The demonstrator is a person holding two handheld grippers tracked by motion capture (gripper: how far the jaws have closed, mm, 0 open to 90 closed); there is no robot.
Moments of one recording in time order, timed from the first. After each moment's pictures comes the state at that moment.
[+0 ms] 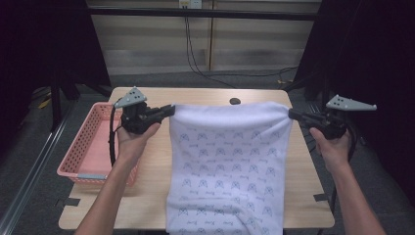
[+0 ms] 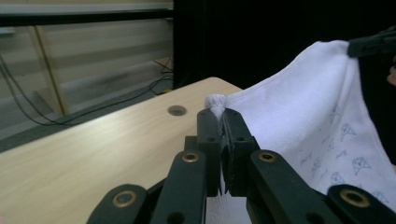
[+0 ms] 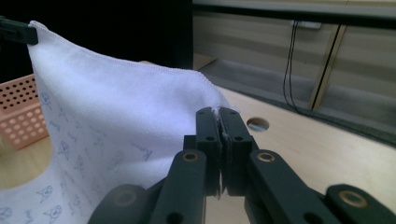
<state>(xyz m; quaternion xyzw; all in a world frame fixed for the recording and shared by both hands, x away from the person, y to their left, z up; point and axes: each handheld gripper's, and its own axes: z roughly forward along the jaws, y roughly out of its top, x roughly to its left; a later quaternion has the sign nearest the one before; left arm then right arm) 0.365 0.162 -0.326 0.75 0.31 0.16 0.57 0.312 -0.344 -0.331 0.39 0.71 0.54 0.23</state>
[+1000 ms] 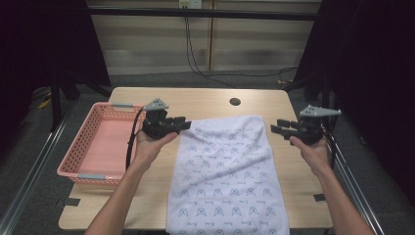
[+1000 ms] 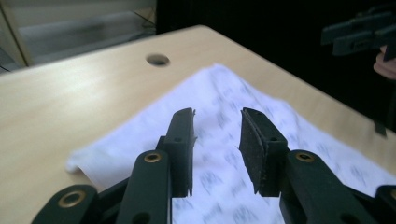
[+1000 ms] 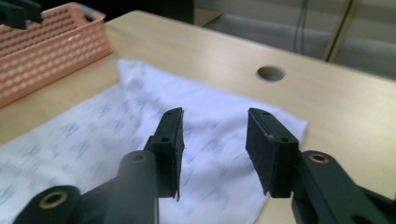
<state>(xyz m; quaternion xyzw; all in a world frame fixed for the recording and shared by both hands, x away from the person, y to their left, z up) 0.374 0.124 -0.391 0.80 0.32 0.07 0.51 0.335 -0.327 -0.396 0.42 0.75 0.48 0.18</state>
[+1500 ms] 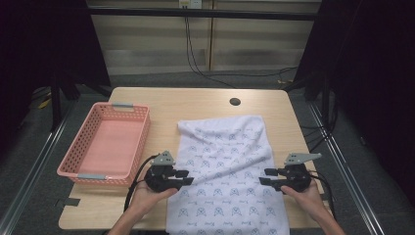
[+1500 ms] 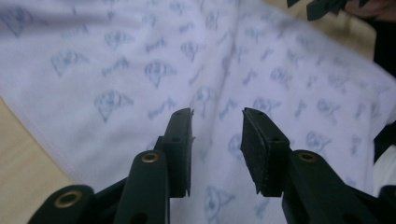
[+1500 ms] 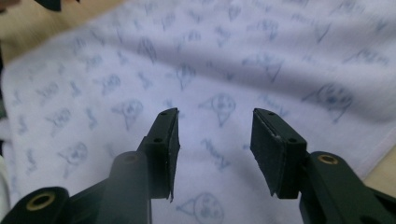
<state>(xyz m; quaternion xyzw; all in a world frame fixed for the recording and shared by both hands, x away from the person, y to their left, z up) 0.283 0.128 -0.469 0.86 0.28 -0.01 0.44 0.252 -0.295 -0.477 0.38 0.82 0.43 0.06</state>
